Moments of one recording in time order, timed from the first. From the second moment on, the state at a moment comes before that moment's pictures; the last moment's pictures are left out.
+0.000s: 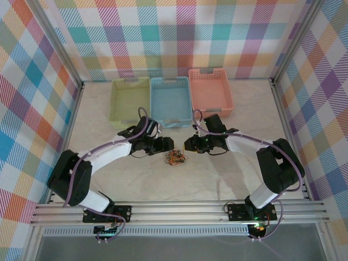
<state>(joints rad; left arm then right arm) -0.58 1.52 0.91 -0.39 0.35 -0.70 0.52 1.60 0.86 -0.22 -0.69 0.57</state>
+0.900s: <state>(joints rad) -0.58 1.66 0.96 -0.38 0.38 -0.65 0.53 1.71 0.96 -0.29 -0.73 0.57</state>
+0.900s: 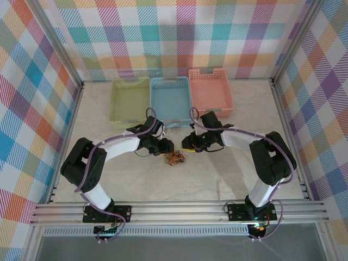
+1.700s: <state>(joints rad) -0.58 1.66 0.93 -0.34 0.38 -0.64 0.57 1.79 1.06 -0.42 -0.71 0.53</state>
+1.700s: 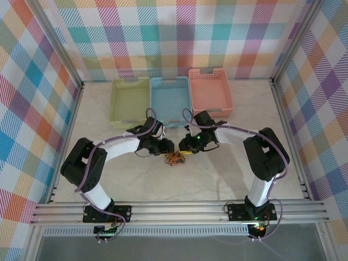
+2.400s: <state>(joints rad) -0.58 1.65 0.92 -0.34 0.38 -0.63 0.57 1.61 0.93 -0.32 -0.70 0.51</state>
